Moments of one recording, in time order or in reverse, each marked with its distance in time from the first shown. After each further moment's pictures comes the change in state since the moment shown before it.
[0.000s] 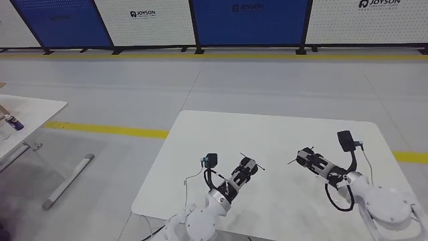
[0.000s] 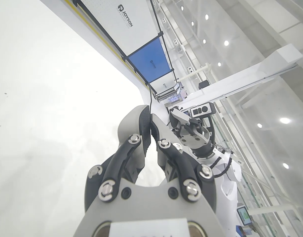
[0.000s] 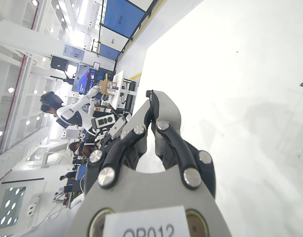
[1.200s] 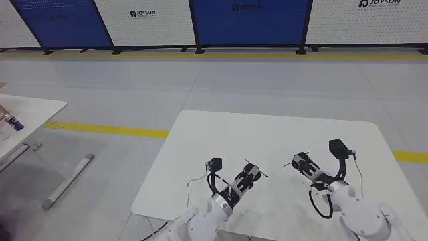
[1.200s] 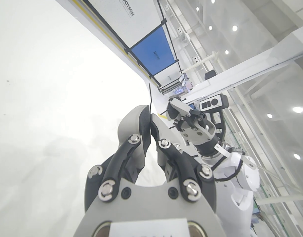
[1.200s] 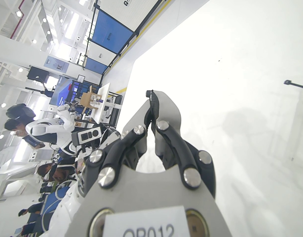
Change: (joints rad) left arm -0.001 -0.004 0.031 0.046 0.053 -0.054 -0.003; right arm -0.060 -0.021 -0.101 -0.042 -0.154 0.041 -0.224
